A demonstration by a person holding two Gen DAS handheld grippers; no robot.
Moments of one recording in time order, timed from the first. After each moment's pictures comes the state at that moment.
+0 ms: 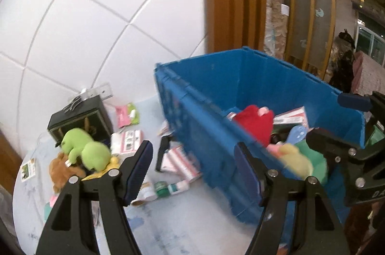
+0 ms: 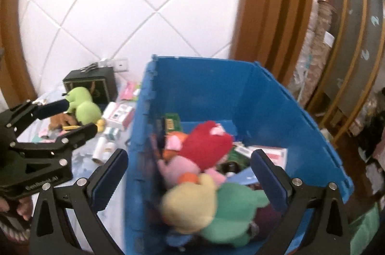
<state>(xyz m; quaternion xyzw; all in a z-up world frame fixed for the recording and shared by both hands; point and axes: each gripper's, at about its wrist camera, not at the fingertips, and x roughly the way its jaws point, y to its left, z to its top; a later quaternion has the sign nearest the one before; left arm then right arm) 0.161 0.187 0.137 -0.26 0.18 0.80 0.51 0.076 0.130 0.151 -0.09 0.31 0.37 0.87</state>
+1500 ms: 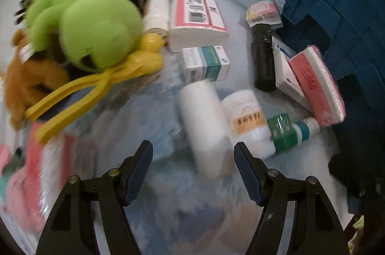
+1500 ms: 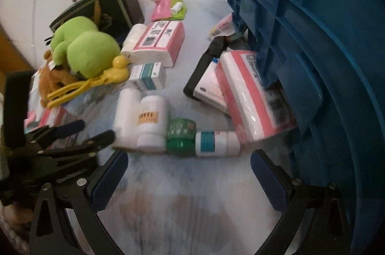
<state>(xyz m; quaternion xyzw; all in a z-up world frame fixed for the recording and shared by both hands) -0.077 0.212 -0.147 -0.50 0.22 0.73 0.41 0.079 0.395 -0.075 -0.06 0.51 0.38 0.77</state>
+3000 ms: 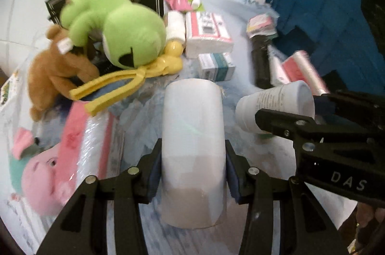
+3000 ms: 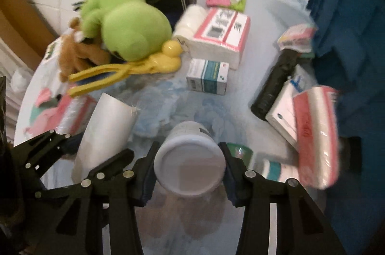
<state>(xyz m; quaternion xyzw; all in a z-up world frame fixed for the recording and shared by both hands) -0.059 0.136 -0.102 -0.46 0.20 0.76 0.41 0.049 0.467 -0.054 -0.11 0.51 0.44 0.73</state>
